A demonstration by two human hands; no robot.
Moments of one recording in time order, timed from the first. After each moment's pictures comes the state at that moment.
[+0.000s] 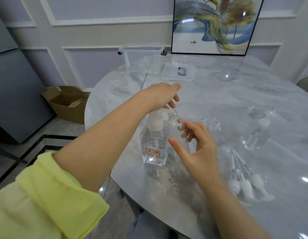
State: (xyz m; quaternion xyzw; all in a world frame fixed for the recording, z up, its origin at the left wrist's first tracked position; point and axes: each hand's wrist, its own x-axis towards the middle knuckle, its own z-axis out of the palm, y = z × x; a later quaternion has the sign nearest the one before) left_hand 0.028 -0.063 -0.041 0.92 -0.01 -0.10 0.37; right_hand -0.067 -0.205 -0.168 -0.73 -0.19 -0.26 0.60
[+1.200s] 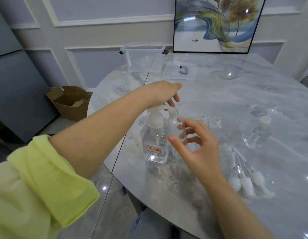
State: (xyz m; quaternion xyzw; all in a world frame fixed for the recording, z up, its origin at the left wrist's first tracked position) left_hand 0.020 -0.066 -0.031 0.93 -0.02 -0.14 0.33; right_hand -0.073 -0.207 -0.160 -0.73 -0.19 -0.24 0.61
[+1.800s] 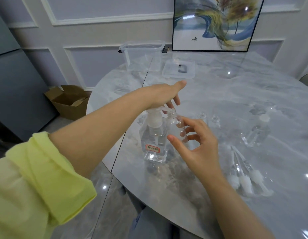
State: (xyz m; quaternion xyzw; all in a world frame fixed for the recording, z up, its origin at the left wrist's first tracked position) left_hand 0.016 -0.068 -0.031 0.94 -0.04 -0.15 0.30; right_hand -0.071 -0.208 -0.163 -0.74 -0.19 -0.25 0.60
